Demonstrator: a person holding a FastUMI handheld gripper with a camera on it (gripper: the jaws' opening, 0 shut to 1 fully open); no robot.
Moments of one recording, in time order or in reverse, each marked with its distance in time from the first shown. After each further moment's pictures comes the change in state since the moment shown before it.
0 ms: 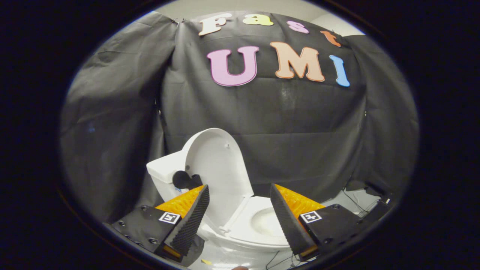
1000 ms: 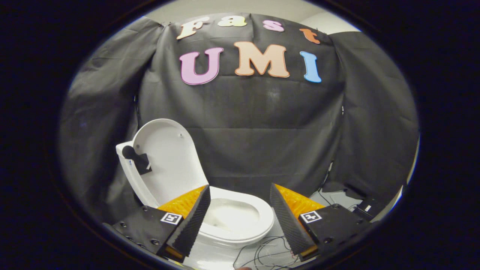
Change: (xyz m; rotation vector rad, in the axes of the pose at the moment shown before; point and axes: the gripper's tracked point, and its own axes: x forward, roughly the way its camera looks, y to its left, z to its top) arm -0.046 -0.180 -0.044 -0.042 0.001 -0.060
